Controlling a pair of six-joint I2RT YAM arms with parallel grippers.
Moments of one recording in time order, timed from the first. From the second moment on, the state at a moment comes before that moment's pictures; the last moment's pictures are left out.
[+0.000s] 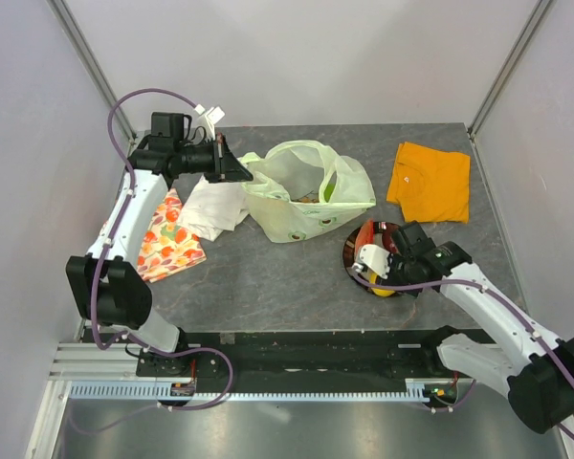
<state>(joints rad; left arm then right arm) -0.12 1.57 1.52 -0.65 0.88 -0.23 0.45 1.00 0.73 -0.98 -0.06 -0.78</state>
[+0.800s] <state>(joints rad) -0.12 1.52 1.33 -0.64 0.92 -0.22 0.44 1.30 1.60 -1.10 -0.24 -0.64</state>
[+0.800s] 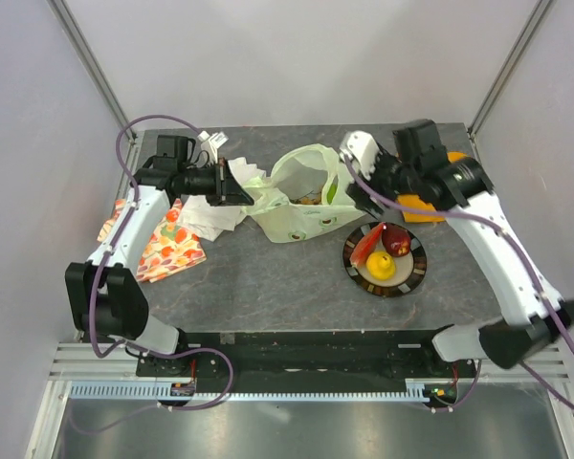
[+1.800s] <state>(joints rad) -0.13 1.39 1.15 -0.65 0.94 -0.22 0.64 1.75 1.57 -0.61 -0.16 -0.31</state>
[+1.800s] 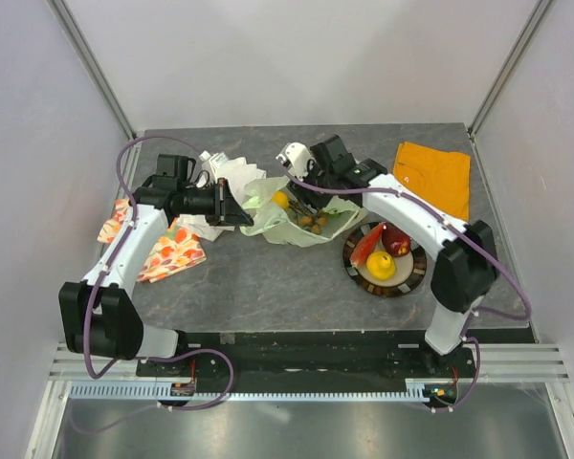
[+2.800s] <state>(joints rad) -0.13 1.35 1.12 -0.66 0.94 -0.18 0.49 2.13 1.69 -0.65 0.16 -0.16</state>
